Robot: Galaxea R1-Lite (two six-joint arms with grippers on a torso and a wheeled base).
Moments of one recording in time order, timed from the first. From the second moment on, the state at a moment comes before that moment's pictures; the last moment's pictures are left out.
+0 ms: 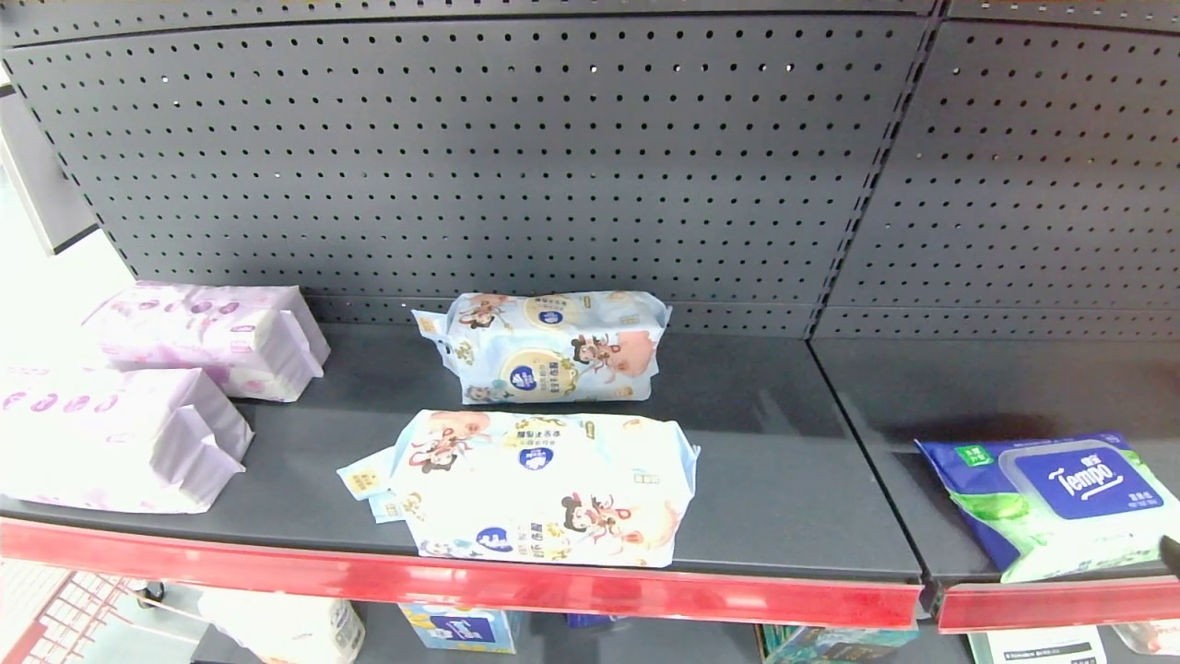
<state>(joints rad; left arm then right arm) -0.23 0.24 -0.28 0.29 -0.05 0.00 0.33 0.53 -0.34 -0.06 -0.35 -0.21</state>
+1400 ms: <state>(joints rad) -0.19 0.10 0.00 -0.04 0.13 -0.05 0.21 0.10 -0.01 -0.05 -0.35 -0.07</state>
